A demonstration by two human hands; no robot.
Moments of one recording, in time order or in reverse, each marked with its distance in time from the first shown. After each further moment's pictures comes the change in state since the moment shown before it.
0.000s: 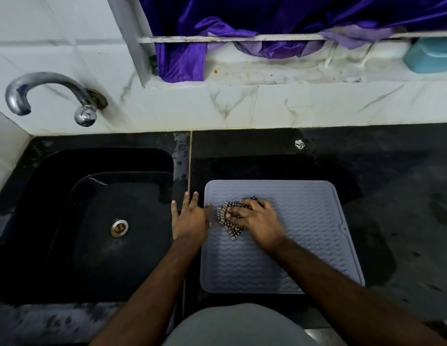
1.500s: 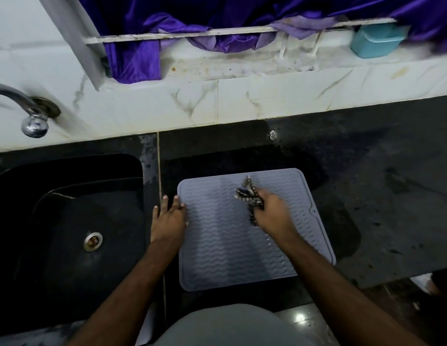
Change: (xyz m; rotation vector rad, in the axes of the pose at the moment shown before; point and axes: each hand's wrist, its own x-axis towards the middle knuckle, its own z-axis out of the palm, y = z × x) left_hand 0.004 0.004 0.009 0.114 -0.068 0.109; right_hand -0.062 0.030 -0.037 0.809 0.310 0.716
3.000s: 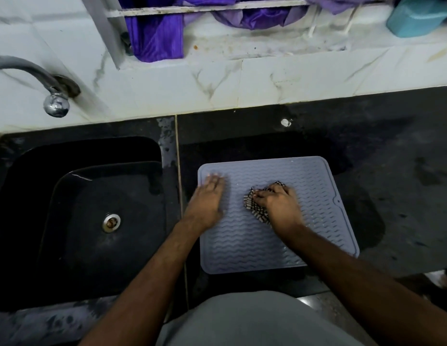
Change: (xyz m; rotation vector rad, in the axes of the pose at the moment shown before) left_hand 0.008 0.018 -0.006 -0.284 0.004 0.277; right_hand -0.006 -0.002 0.038 -0.793 -0.197 -0.311
